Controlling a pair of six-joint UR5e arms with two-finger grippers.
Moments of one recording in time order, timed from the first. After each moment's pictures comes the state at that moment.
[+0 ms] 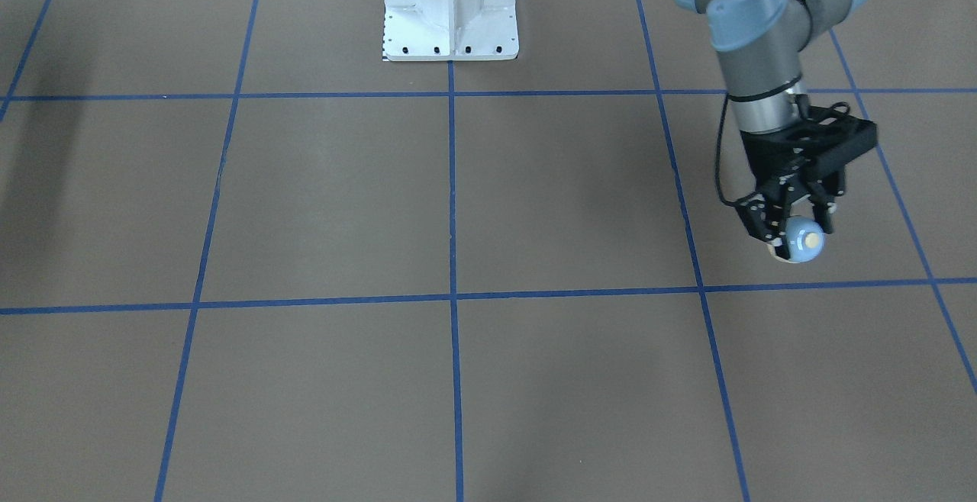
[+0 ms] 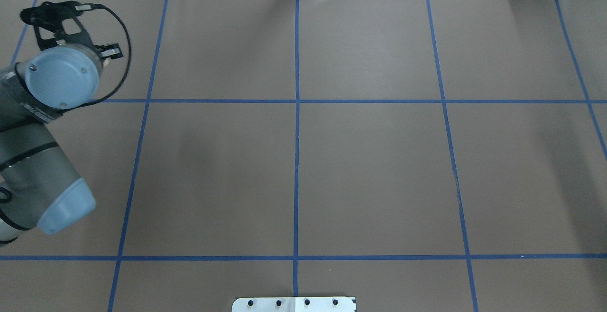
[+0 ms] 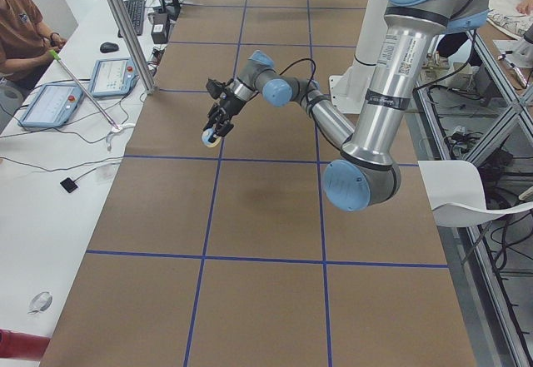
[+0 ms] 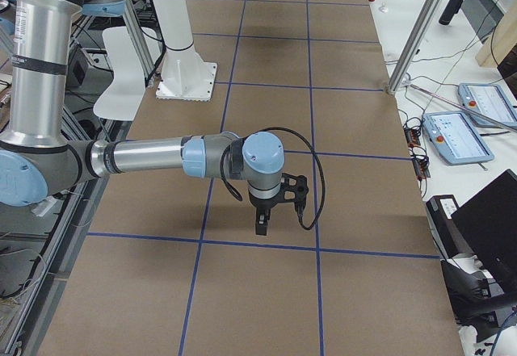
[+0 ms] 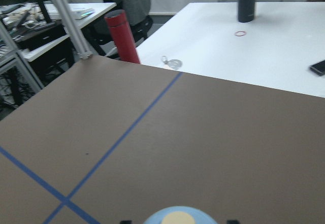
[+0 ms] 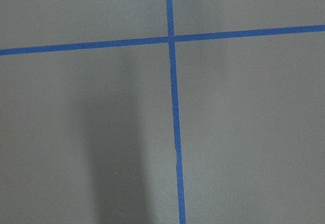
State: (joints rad) left arm -0.70 -1.91 -1.93 -1.54 -1.21 -1.36; right arm 1.61 -1.75 1.89 -1.70 2.37 0.04
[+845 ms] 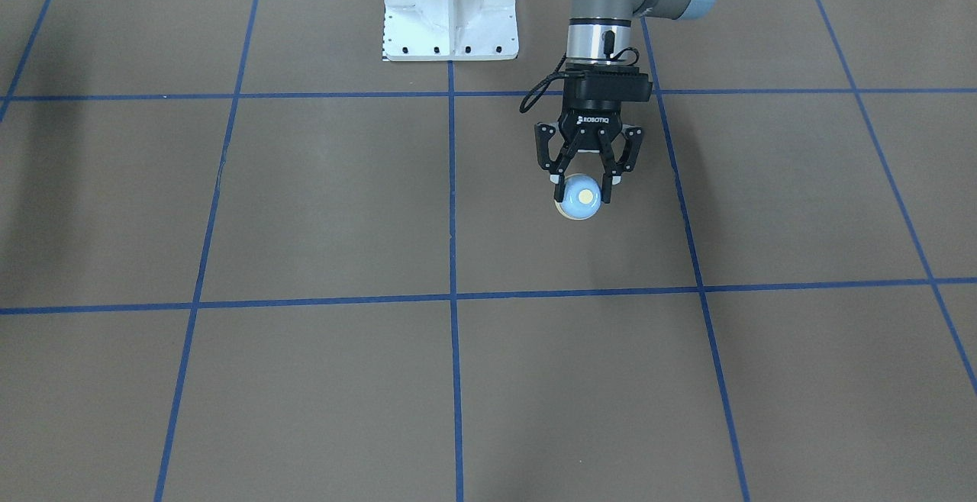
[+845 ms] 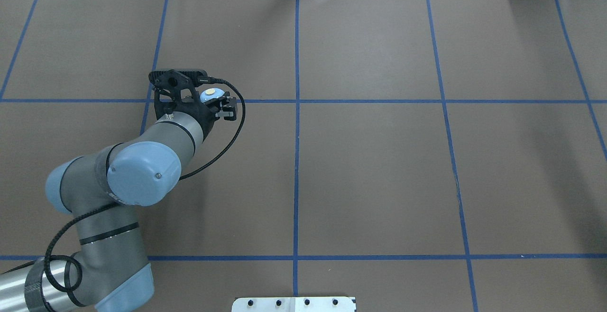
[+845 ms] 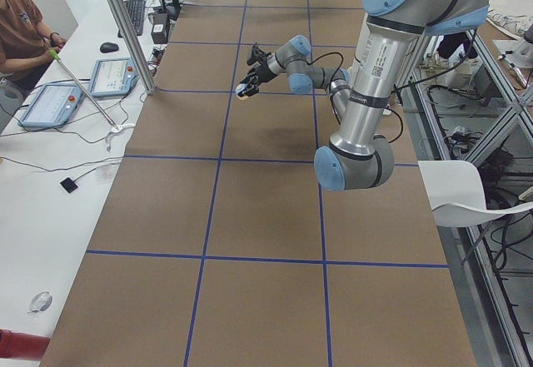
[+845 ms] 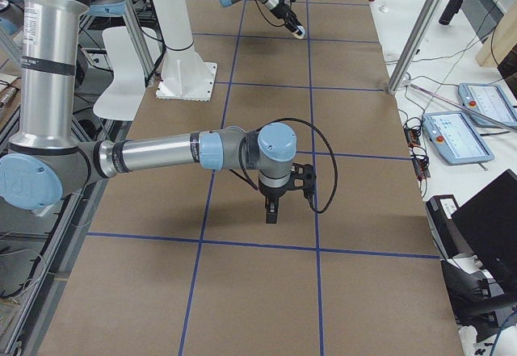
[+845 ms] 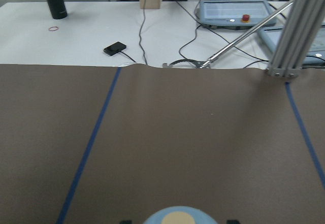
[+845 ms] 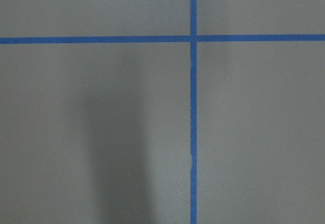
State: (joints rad) left arm -0.41 -1.99 -1.89 -1.92 -1.07 -1.19; right arm 1.53 -1.72 1.89 -1.70 2.39 0.04
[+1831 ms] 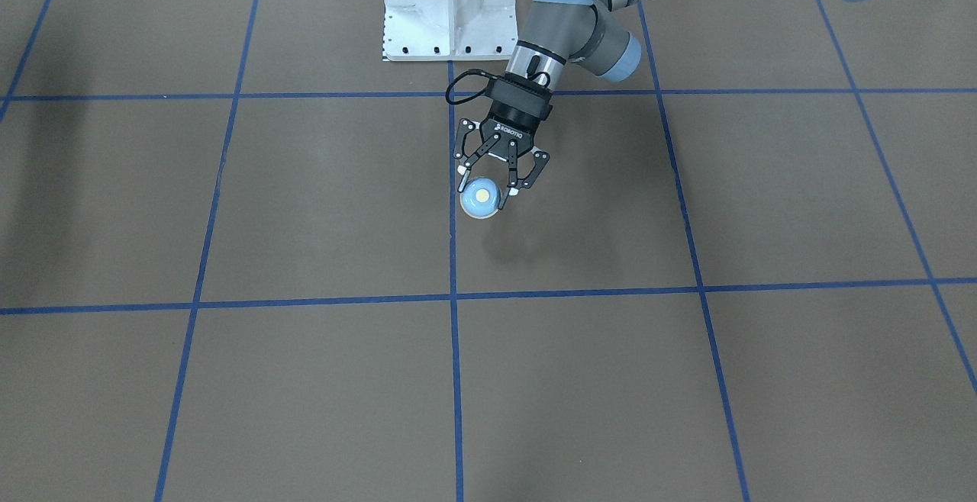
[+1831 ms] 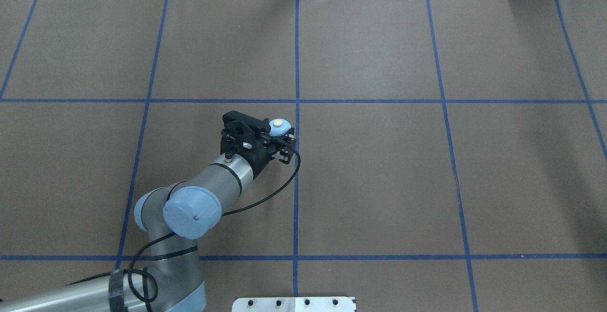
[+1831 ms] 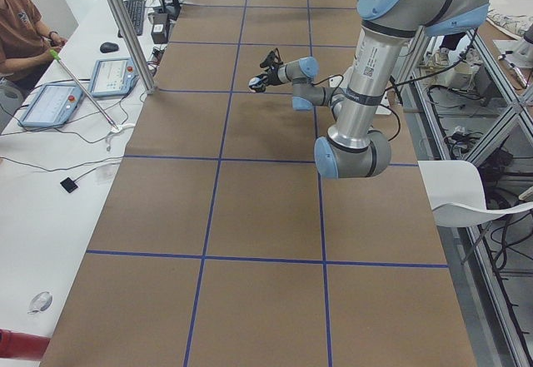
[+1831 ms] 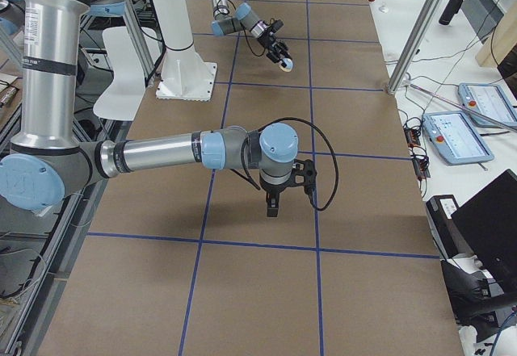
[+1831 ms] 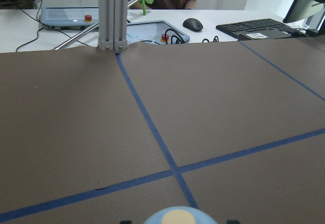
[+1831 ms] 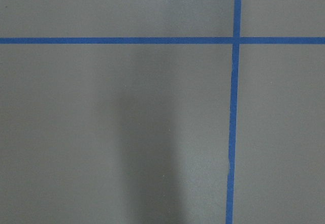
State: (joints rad) left arm -0.30 -2.15 -1.51 -2.50 -1.06 -0.88; right arm 1.52 -1.71 1.89 -1.70 2.45 0.04
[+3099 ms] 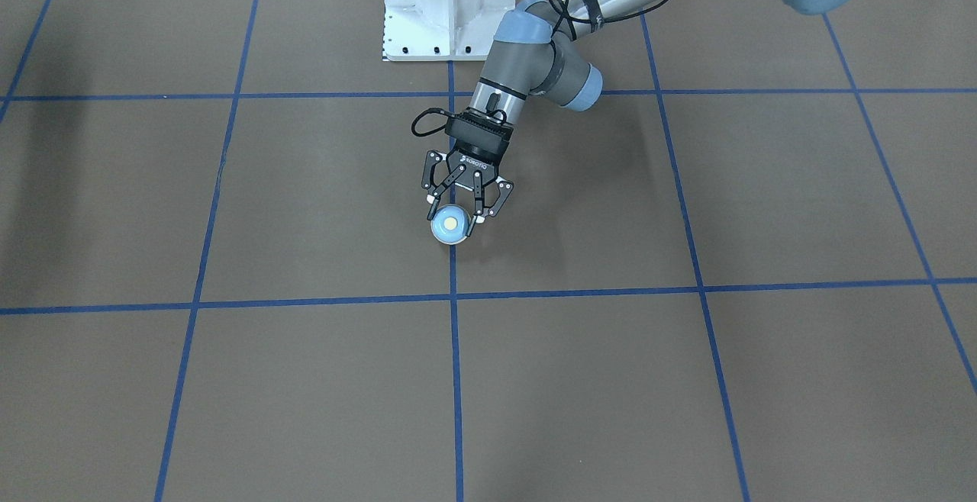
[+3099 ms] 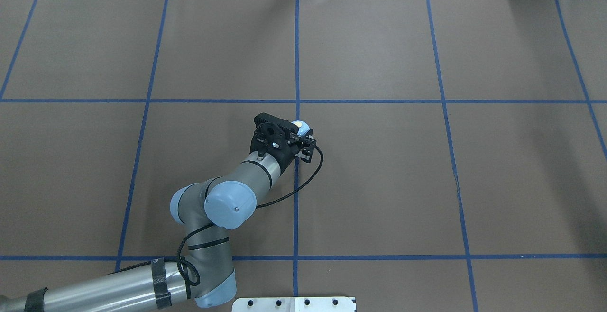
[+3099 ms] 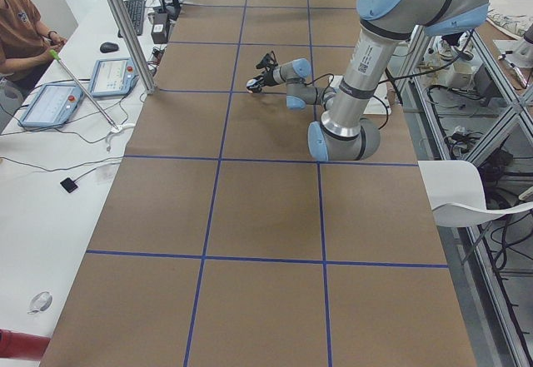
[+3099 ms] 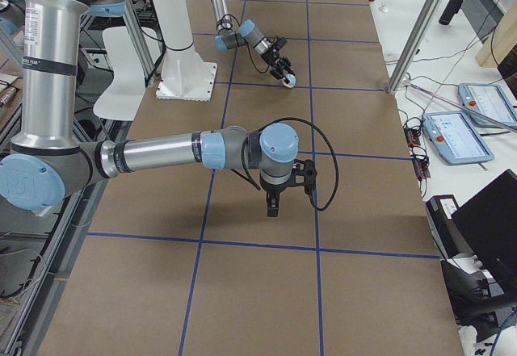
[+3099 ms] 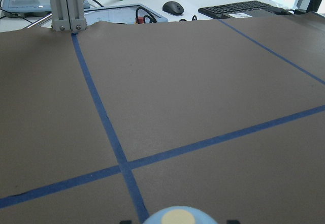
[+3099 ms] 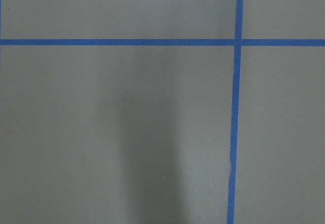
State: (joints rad) left arm -0.30 -2.26 -1.30 -2.57 -1.06 -0.87; right arm 1.52 -1.71 1.89 -1.70 2.45 0.04
